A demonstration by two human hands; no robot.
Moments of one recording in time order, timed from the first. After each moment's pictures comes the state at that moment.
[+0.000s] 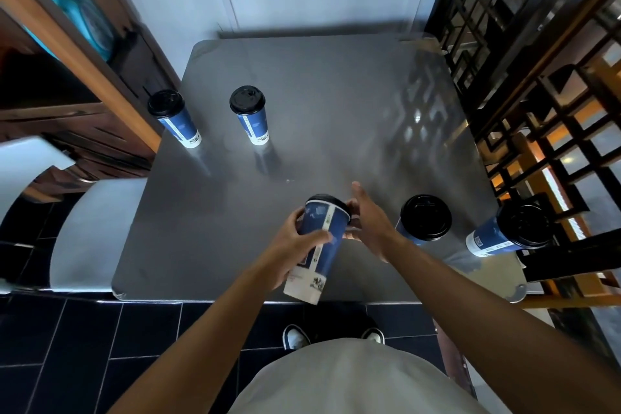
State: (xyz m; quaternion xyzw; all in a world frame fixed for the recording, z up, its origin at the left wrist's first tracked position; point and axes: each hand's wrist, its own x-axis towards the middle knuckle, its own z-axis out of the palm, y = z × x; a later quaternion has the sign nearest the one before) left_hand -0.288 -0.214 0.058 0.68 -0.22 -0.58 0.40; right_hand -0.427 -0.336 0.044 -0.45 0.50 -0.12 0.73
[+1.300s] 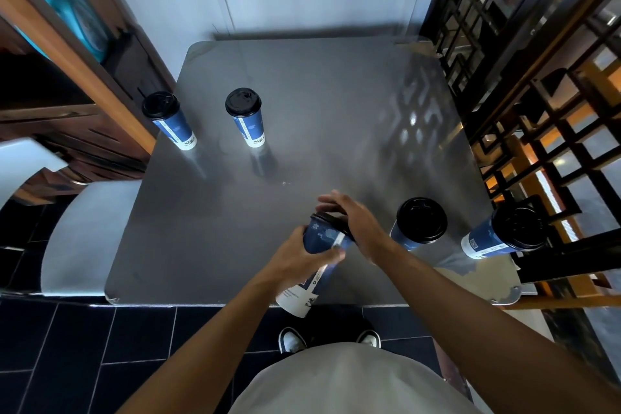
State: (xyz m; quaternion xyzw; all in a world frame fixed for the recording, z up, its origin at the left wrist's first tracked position) left_hand -0.300 -0.210 0.042 0.73 -0.31 -0.51 0.32; right_hand -0.417 -0.321 0.076 -0.47 0.46 -0.16 0.74
